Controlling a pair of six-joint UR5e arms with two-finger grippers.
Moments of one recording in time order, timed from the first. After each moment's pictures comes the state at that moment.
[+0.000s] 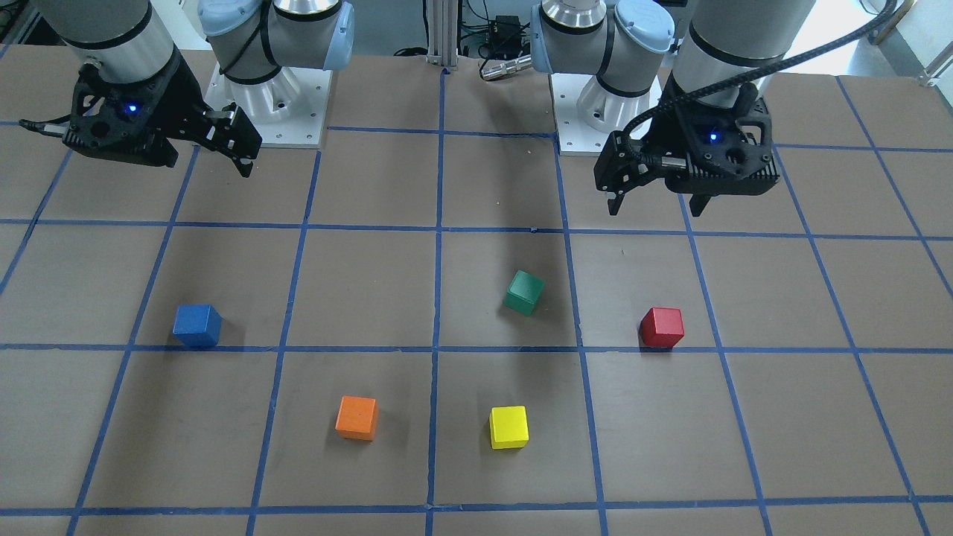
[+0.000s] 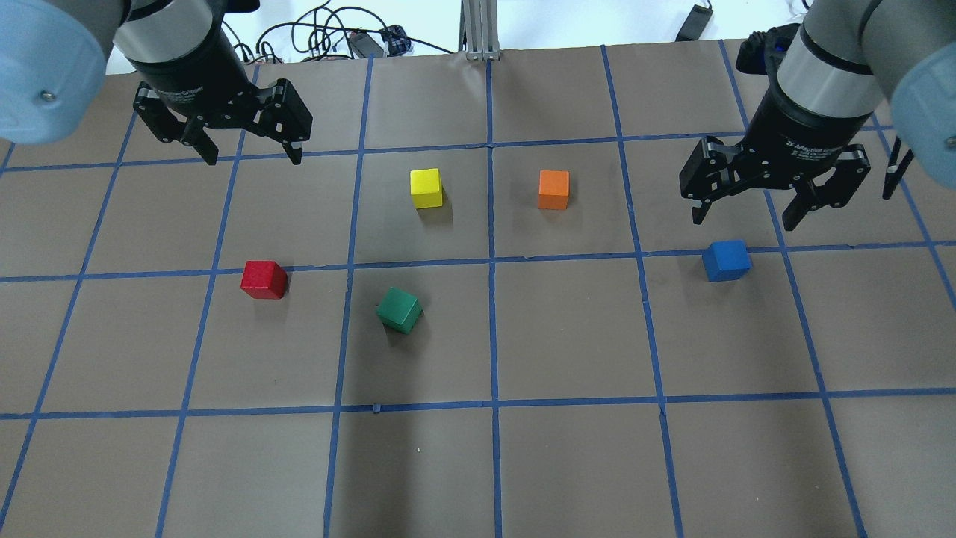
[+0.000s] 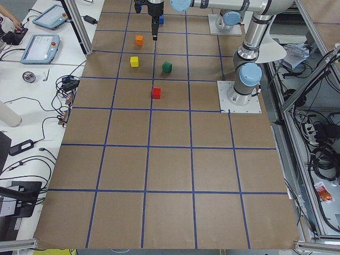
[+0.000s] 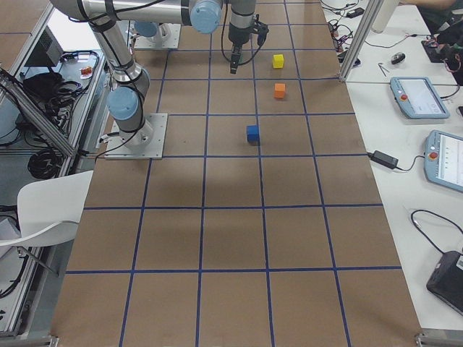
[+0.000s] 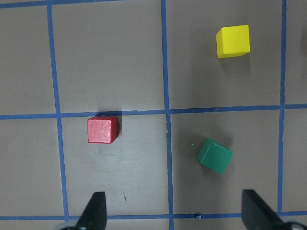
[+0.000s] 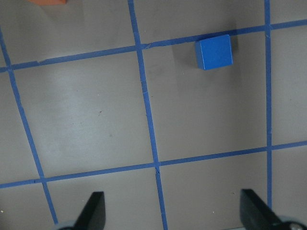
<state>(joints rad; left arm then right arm) -1.59 -1.63 -1.48 -1.58 1.61 0.00 1.50 -1.65 1.67 -1.50 -1.57 0.07</state>
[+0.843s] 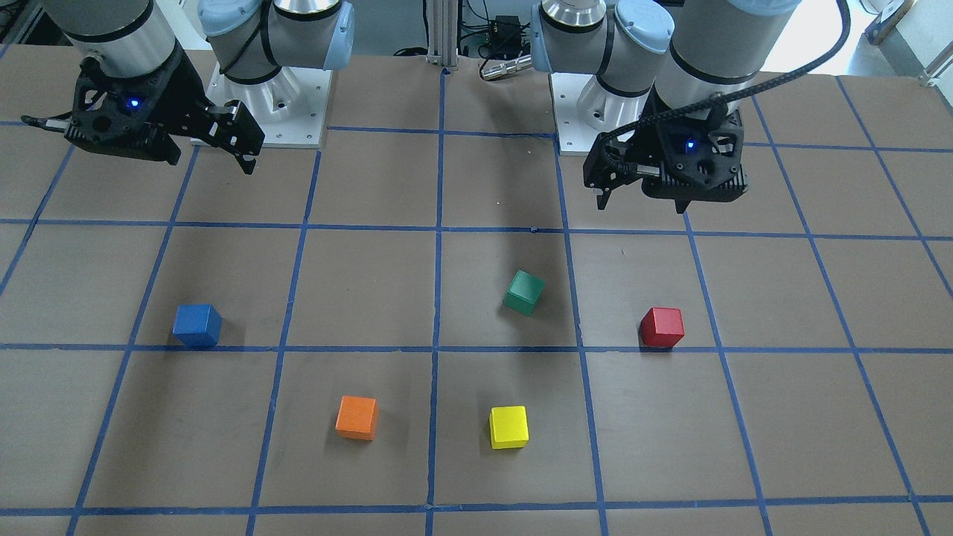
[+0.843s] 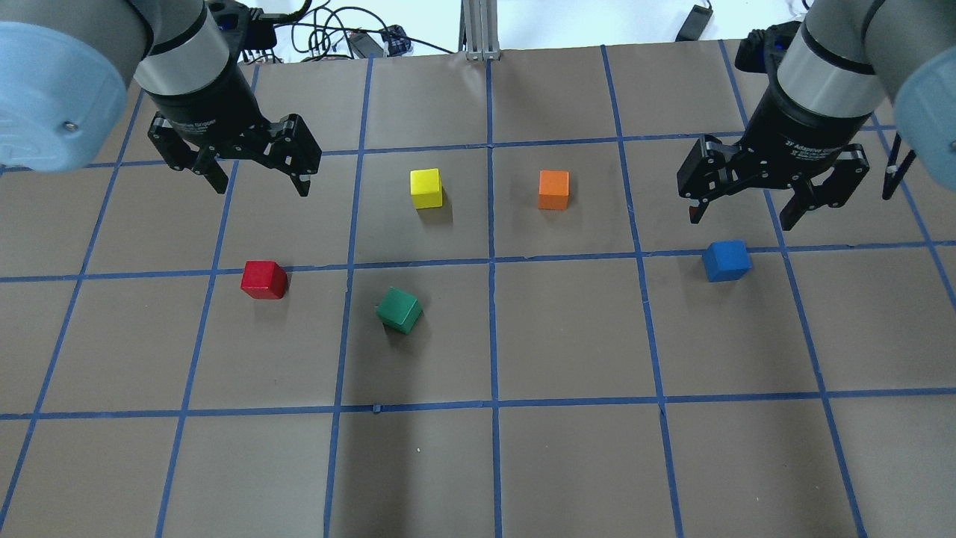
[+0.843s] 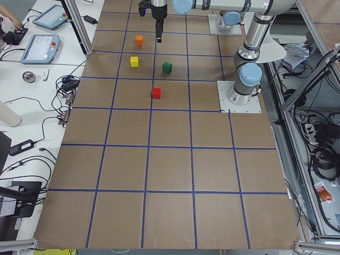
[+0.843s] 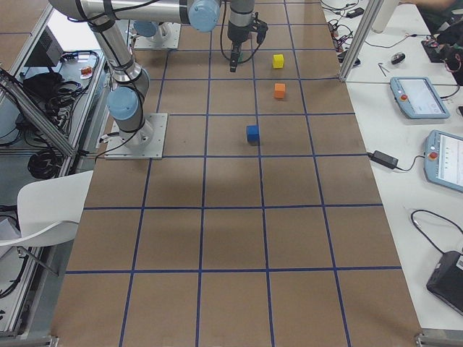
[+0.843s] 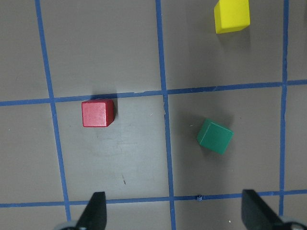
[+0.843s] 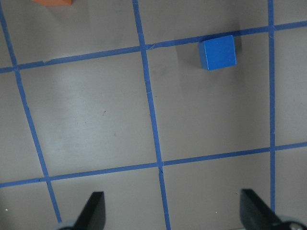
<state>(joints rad) -1.59 -1.62 -1.56 -1.58 1.62 0.04 1.50 -1.66 1.67 -1.50 -1.56 0.07</state>
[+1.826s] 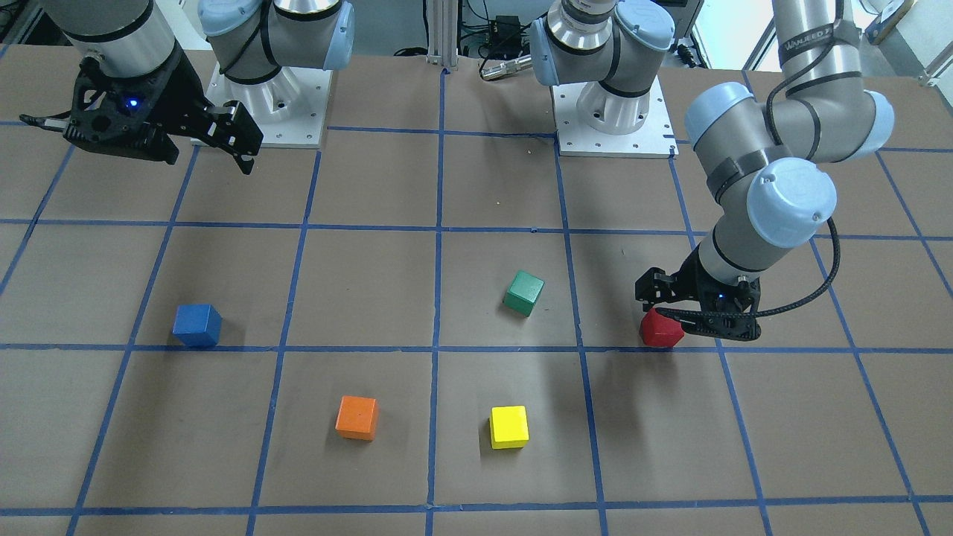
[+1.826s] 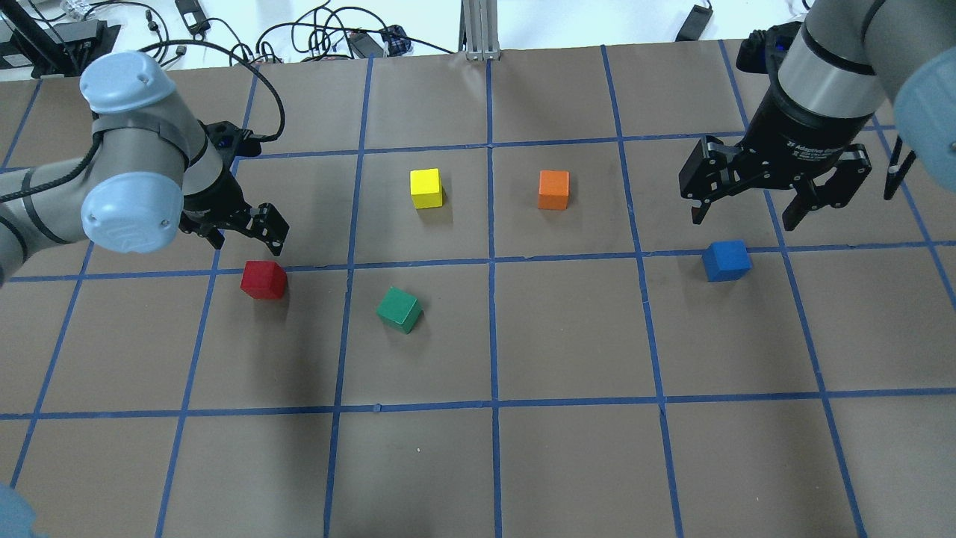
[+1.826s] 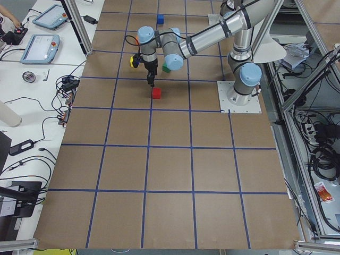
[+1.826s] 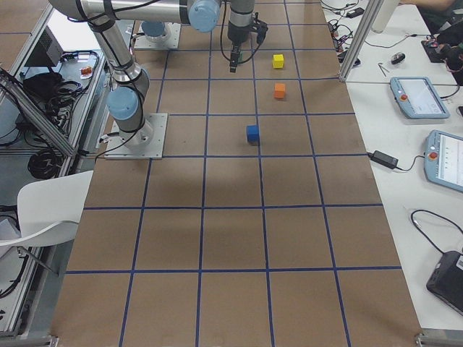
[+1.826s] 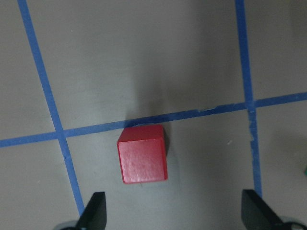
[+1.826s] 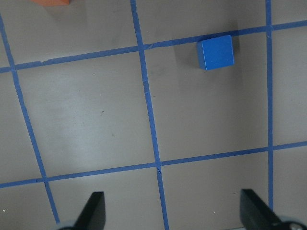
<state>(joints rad) -1.37 -1.82 -1.88 -1.07 1.62 0.35 1.50 -1.66 1.67 -1.50 -1.57 0.07</state>
